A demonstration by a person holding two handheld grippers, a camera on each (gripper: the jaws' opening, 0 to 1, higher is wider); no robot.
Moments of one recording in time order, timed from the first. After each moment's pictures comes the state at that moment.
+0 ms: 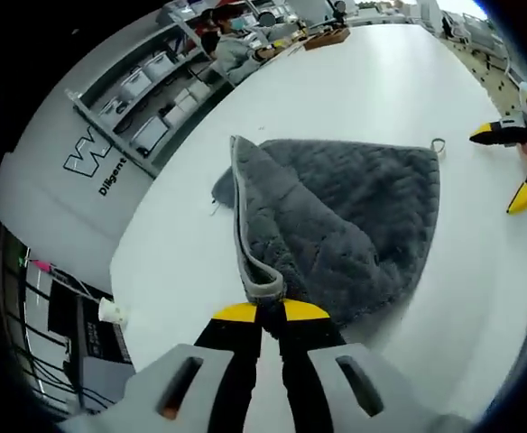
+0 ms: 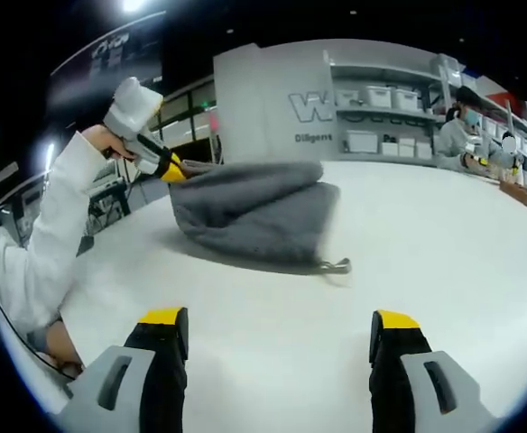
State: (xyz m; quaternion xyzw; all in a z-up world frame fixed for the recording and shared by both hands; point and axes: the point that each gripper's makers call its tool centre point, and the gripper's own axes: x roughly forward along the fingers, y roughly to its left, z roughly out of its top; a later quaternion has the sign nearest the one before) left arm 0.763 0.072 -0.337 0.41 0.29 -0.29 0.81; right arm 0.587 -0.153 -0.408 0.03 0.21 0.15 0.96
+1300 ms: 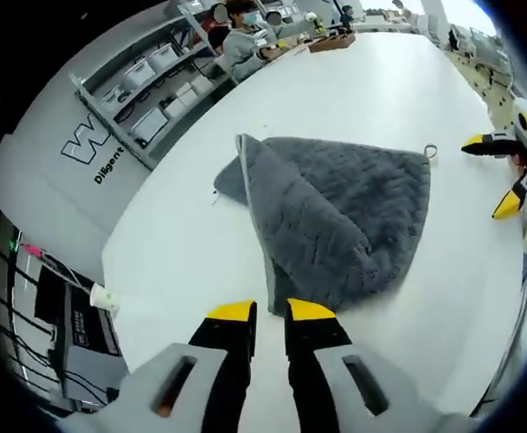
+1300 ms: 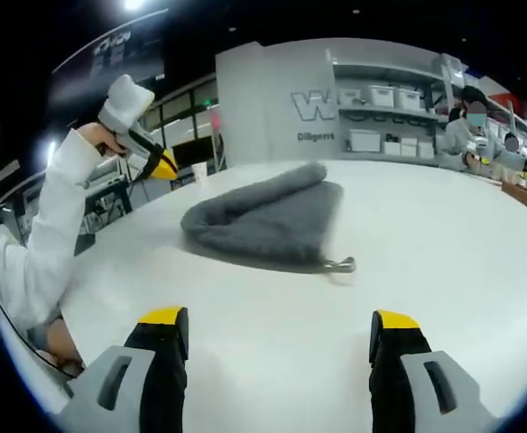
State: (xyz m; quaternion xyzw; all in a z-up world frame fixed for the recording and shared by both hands) left arm 0.754 0.091 -0.323 0.36 0.30 -0.30 0.83; right arm 0.586 -0.149 -0.409 0.02 0.22 0.16 0.96
